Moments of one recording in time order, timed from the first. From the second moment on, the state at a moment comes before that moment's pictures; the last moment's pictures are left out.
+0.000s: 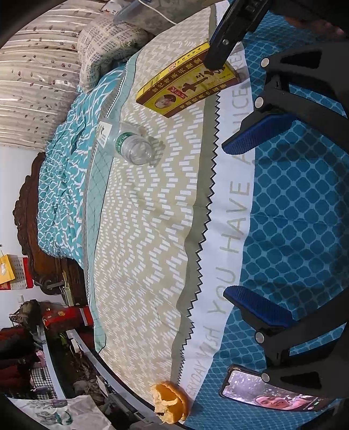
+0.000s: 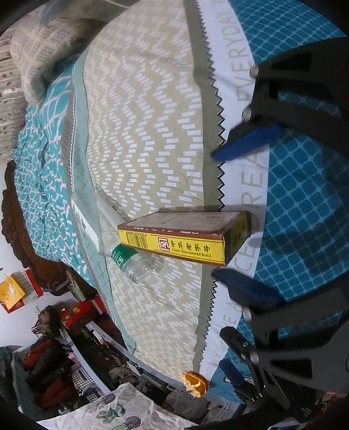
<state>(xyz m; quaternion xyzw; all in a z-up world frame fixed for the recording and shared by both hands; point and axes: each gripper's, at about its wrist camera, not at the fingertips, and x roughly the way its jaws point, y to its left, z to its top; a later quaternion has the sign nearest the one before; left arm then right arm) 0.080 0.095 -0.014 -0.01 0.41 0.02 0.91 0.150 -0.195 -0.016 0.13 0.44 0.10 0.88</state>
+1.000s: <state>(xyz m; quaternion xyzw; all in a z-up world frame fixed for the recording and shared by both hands) 0.089 0.075 -0.011 0.05 0.41 0.05 0.91 0.107 -0.265 -0.022 0.18 0.42 0.08 0.89</state>
